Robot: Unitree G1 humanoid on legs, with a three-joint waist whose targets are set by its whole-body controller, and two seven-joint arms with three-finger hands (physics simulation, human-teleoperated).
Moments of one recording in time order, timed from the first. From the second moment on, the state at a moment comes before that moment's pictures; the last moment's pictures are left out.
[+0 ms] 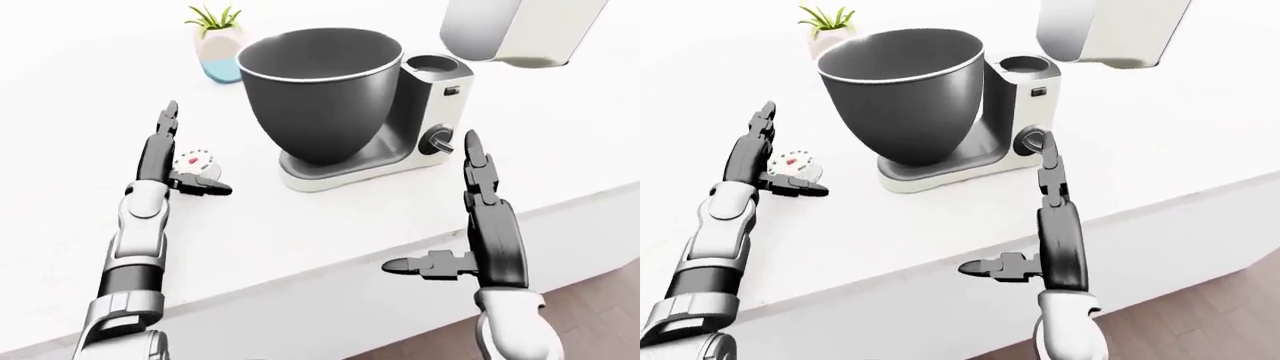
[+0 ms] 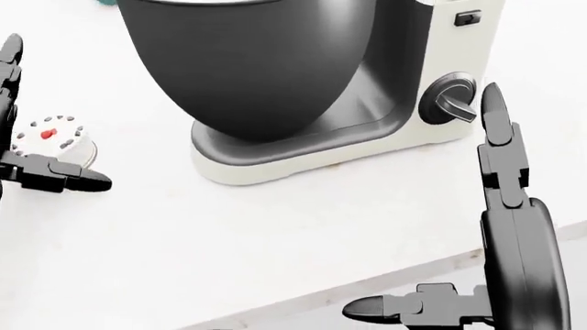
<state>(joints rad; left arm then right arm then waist) -0.69 0.46 0.20 0.68 0.22 -0.08 -0.10 0.07 0.01 0.15 -0.89 -0.59 0.61 0.10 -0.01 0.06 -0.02</state>
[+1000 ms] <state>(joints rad) -1.13 0.59 0.18 0.47 0.23 0.33 -0.29 0.09 0.01 0.16 -0.92 -0.59 0.60 0.09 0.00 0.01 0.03</state>
